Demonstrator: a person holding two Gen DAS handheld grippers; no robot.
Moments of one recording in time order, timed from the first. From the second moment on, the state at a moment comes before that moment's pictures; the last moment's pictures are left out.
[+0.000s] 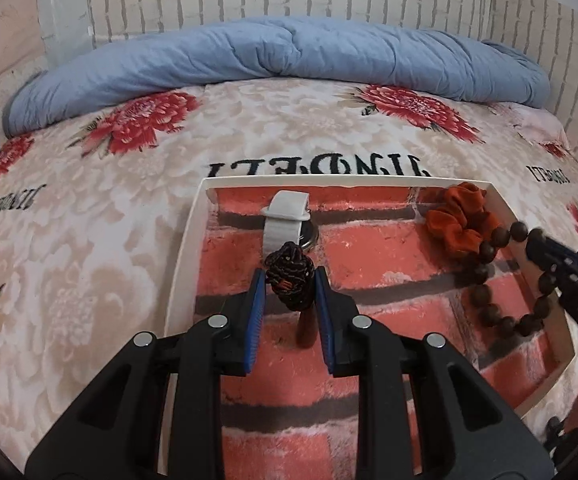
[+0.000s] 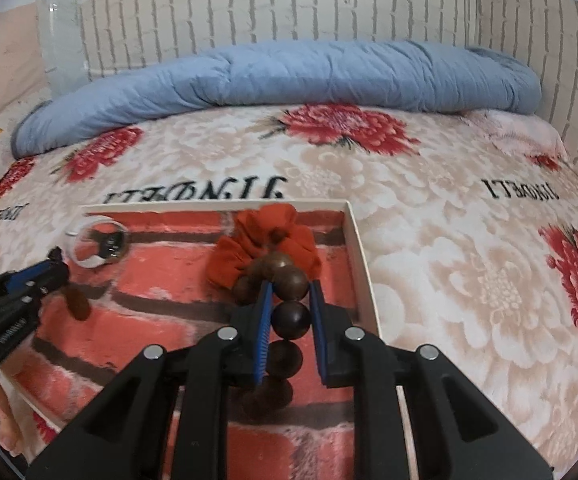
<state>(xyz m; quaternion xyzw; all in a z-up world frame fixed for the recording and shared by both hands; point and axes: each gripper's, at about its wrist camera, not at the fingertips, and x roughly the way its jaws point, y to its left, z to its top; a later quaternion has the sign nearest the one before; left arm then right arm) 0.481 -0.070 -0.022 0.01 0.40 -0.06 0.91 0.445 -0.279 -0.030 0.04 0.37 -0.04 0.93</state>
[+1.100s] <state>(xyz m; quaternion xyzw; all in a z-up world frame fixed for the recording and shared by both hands) 0.501 -0.079 -0.033 0.05 0.42 -0.03 0.91 0.475 -0.271 -0.064 0.02 0.45 -0.03 0.89</state>
